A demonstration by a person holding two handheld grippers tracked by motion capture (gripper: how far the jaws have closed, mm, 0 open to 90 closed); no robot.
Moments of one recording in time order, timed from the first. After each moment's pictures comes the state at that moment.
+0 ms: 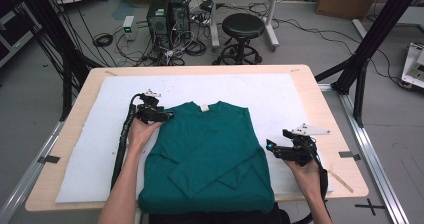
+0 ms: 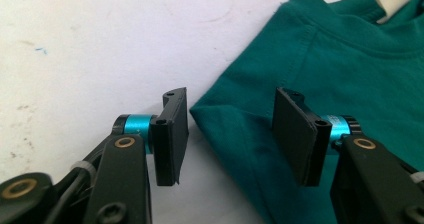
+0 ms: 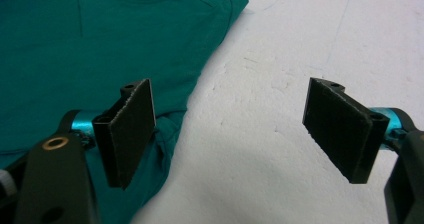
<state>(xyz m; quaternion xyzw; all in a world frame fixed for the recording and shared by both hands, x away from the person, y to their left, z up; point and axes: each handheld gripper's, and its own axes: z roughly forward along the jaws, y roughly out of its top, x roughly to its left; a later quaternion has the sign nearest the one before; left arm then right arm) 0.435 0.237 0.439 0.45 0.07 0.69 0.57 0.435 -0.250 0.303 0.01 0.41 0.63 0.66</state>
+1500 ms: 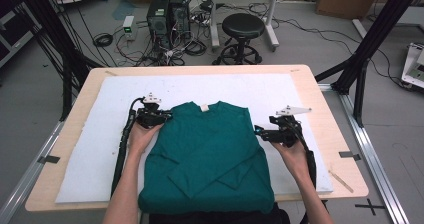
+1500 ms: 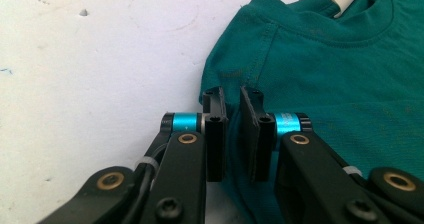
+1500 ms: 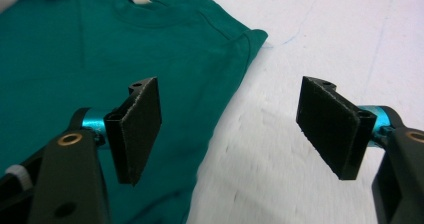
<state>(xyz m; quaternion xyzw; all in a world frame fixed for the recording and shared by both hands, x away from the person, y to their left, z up) 0.441 0.238 0.430 0.45 0.01 0.69 0.56 0.412 -0.214 0.355 0.02 0.44 0.60 0.66</state>
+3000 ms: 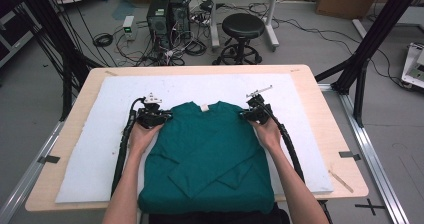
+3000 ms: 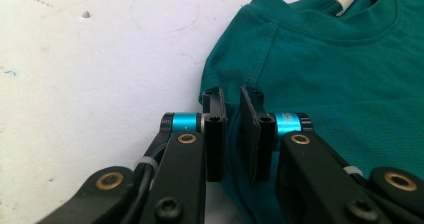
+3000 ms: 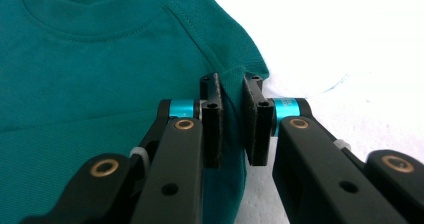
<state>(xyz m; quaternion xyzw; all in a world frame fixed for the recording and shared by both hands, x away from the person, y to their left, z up) 0.441 0.235 0.428 0.45 0.02 0.70 0.56 0.443 -0.156 0.452 0.08 0.51 0.55 0.65</state>
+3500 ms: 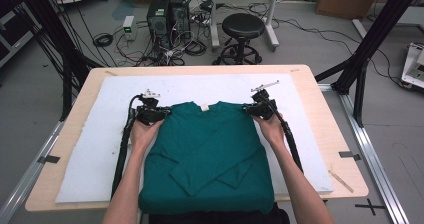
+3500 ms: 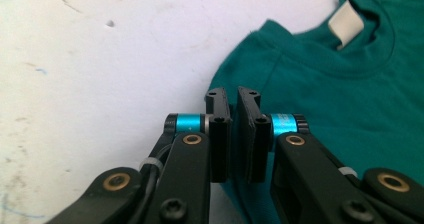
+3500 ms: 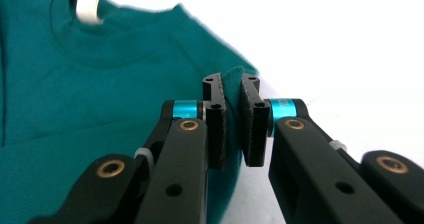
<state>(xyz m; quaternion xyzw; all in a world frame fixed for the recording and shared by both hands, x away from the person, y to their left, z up) 0.419 0.232 0.428 0.42 0.05 0.67 0.60 0.418 -0.167 0.451 0.07 0.49 0.57 0.65</state>
